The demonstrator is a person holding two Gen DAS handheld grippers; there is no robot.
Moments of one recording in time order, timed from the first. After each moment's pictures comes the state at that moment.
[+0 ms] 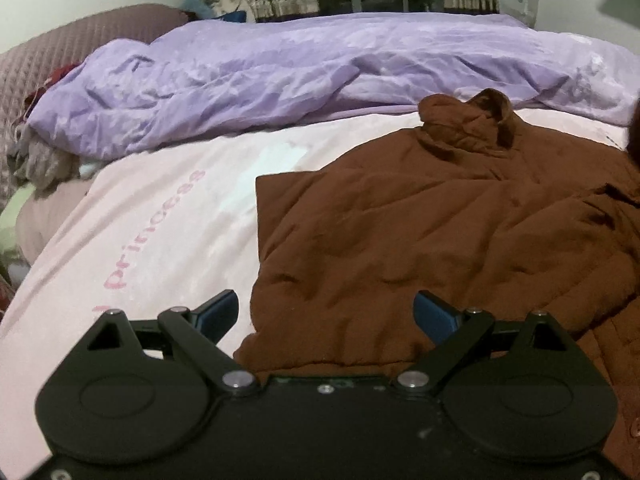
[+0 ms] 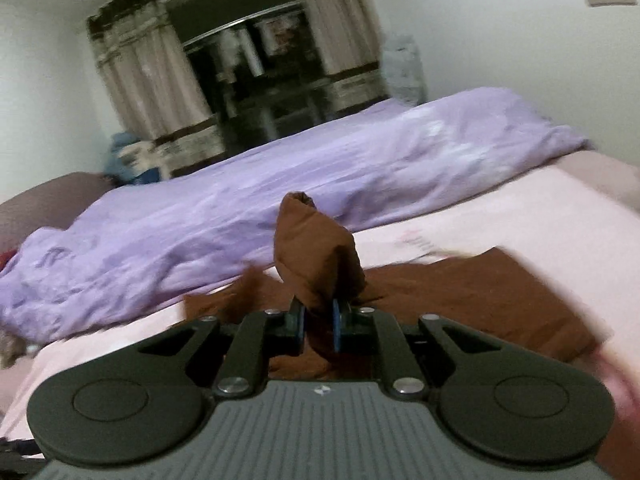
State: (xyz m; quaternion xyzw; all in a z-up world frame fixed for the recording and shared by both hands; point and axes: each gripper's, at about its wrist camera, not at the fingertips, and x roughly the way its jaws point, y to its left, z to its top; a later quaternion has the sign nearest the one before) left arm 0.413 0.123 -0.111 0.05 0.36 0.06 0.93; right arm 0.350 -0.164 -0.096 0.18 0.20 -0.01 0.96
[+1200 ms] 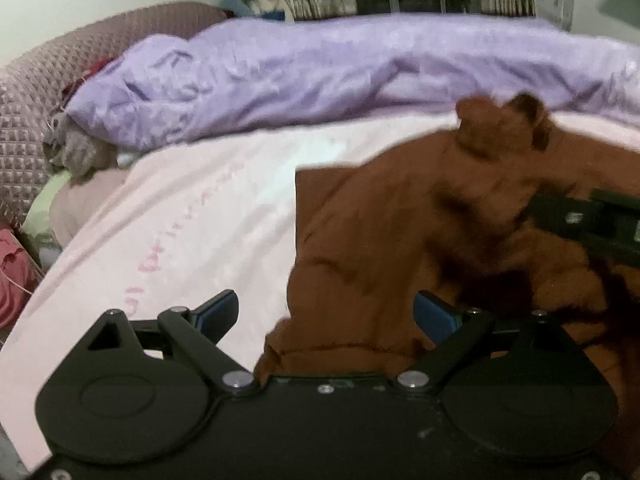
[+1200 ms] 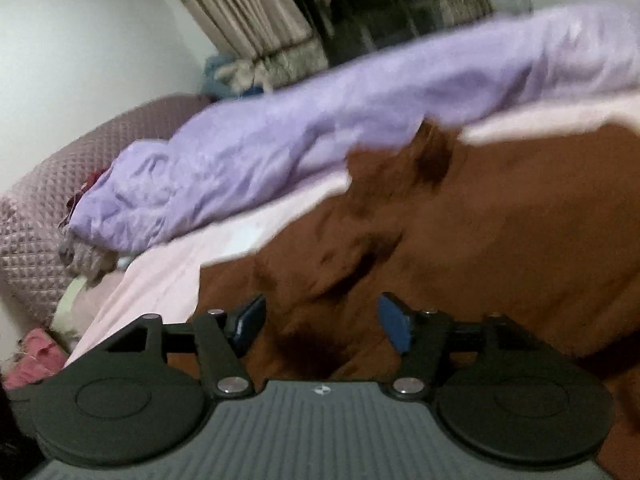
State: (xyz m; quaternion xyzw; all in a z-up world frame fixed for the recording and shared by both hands) left arm 0.398 0.120 -0.102 0.05 0.35 0.11 0.93; right arm 0.370 -0.041 -0.150 0.19 0.27 0.15 0.93
